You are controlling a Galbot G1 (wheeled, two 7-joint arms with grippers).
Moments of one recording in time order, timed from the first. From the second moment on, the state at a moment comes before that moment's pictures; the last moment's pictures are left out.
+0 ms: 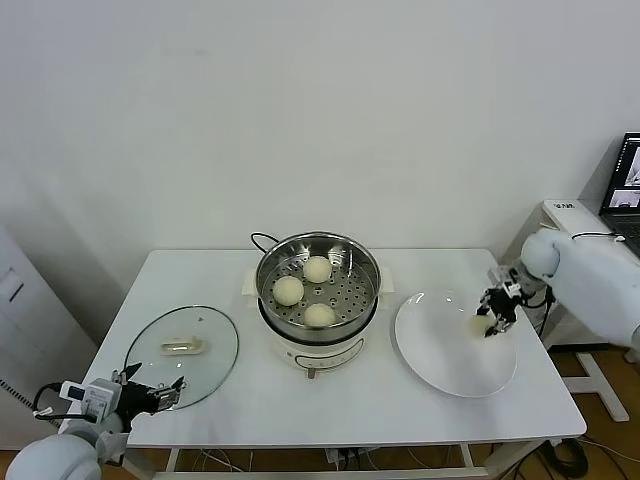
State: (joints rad) left arm 1.54 -0.87 -0.60 -2.14 -0.50 0.71 -0.12; right arm 0.30 0.76 -1.15 0.85 0.17 0.13 -1.16
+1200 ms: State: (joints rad) left arm 1.56 -0.90 -0.60 -2.15 -0.46 0.71 -0.13; right arm 0.80 1.10 -1.64 1.11 0.89 -0.33 -0.98
